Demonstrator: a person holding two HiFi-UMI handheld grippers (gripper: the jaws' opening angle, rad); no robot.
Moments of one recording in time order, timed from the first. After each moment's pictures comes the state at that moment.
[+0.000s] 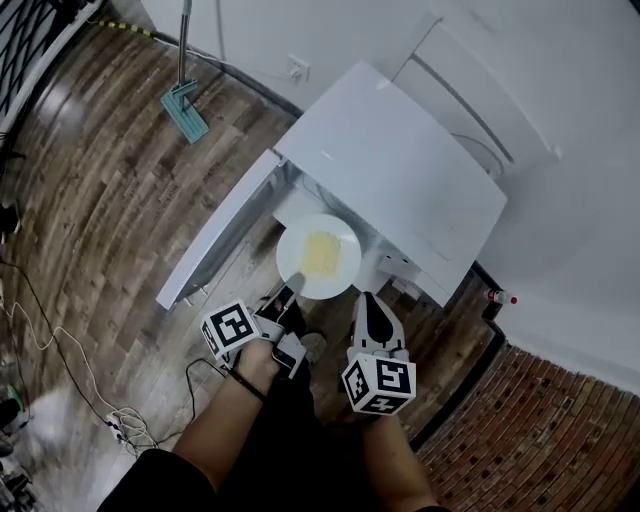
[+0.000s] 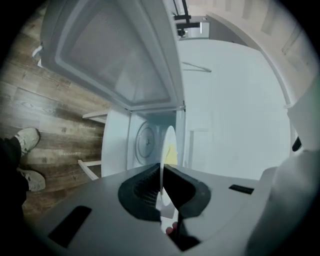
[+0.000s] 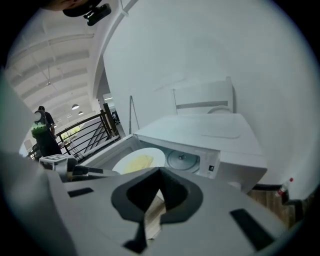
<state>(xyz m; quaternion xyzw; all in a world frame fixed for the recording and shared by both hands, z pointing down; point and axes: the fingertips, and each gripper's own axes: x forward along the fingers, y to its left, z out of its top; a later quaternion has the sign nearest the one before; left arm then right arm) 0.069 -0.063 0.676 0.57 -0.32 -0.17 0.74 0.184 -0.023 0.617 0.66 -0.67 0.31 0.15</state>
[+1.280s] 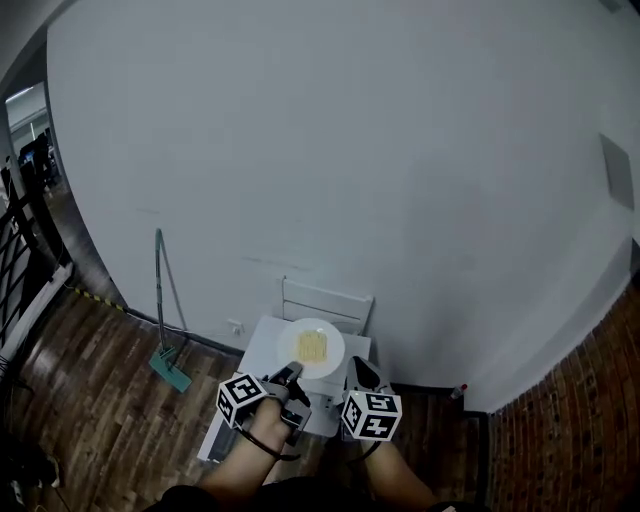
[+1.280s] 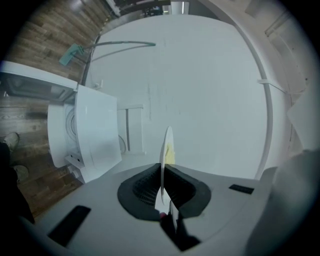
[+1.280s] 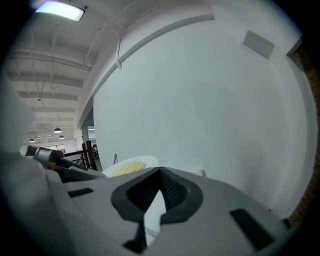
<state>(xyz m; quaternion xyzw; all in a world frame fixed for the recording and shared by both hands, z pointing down) 0.184 -0.092 0.309 0.67 -0.23 -0.11 0.70 0.302 -0.028 0.267 0.79 -0.60 0.15 0.00</state>
